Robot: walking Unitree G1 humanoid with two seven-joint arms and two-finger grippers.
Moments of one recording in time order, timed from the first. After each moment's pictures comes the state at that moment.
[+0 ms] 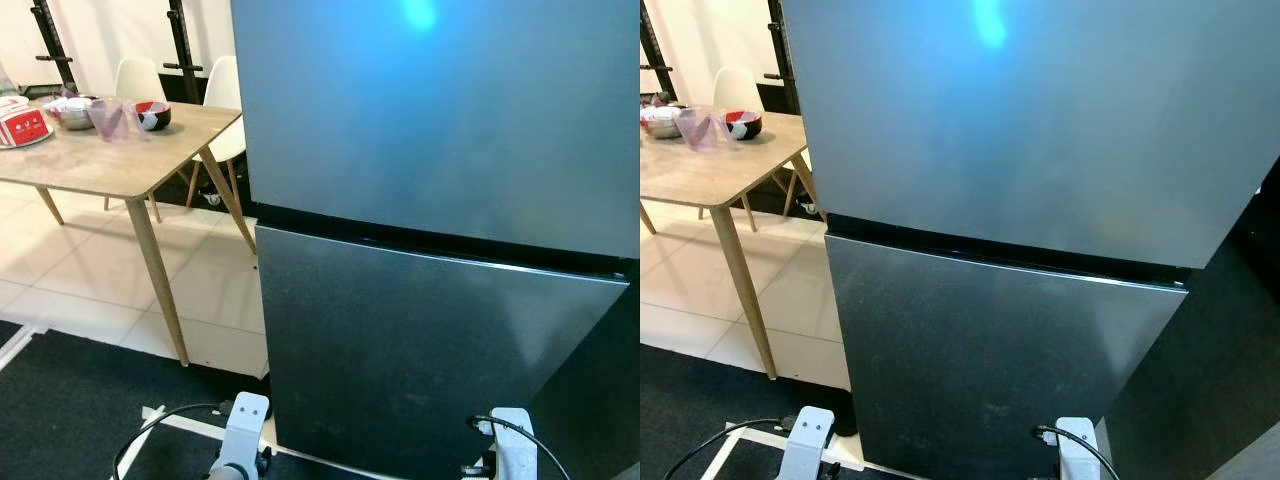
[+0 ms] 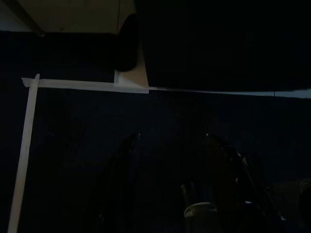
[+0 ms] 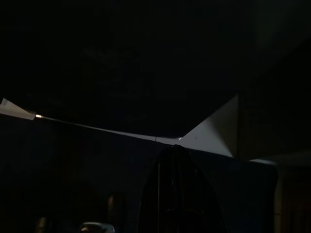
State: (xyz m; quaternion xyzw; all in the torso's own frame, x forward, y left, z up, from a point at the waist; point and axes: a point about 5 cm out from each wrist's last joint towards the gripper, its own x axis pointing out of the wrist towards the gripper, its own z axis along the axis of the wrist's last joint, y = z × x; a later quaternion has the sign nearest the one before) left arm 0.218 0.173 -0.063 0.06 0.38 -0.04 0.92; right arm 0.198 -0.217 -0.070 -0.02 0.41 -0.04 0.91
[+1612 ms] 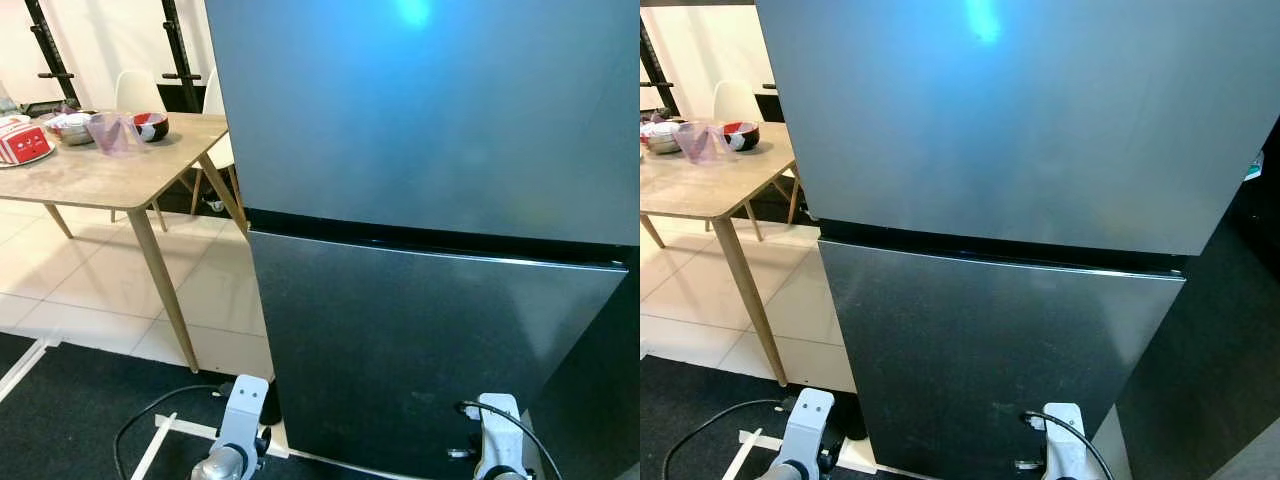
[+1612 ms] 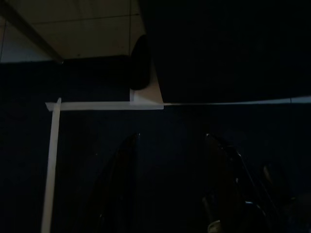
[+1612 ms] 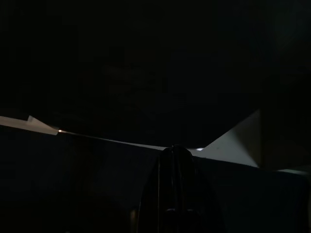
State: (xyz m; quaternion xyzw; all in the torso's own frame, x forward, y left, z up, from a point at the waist) left arm 0.239 0.175 -0.049 0.09 0.35 -0.06 0.93; right arm 0.212 -0.205 -0.064 -0.01 0.39 -0.04 0.92
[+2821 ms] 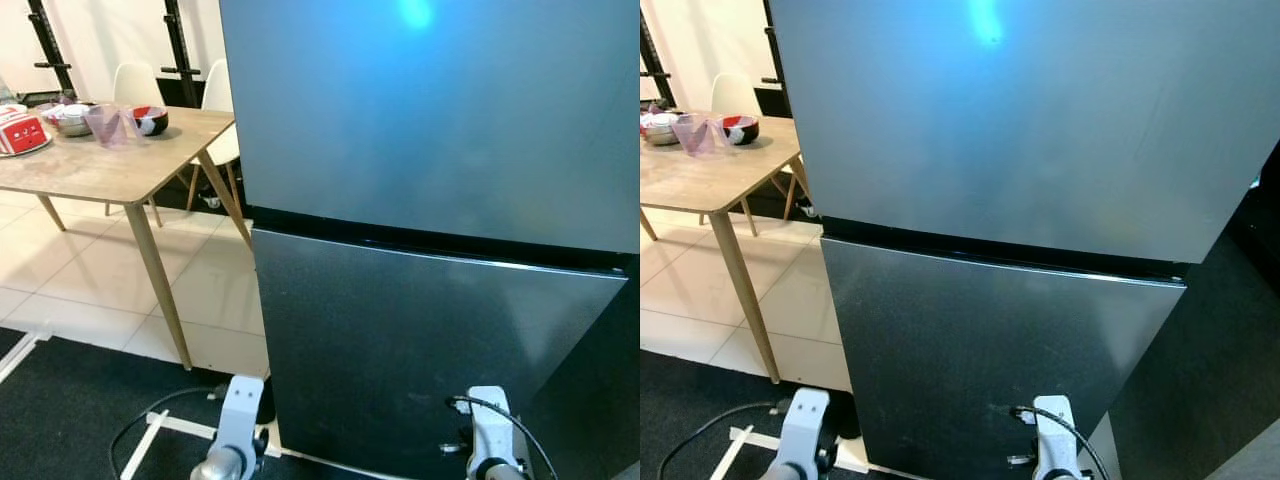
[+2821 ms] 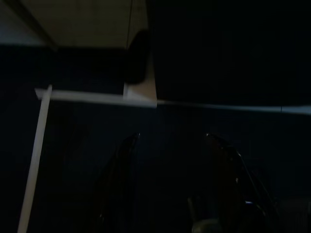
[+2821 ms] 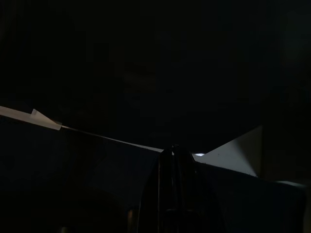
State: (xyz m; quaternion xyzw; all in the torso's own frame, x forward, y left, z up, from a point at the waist) left arm 0.228 0.180 -0.057 0.05 0.37 -0.03 0.93; right arm 0.217 -0.193 -0.064 -0.02 0.40 -0.01 0.92
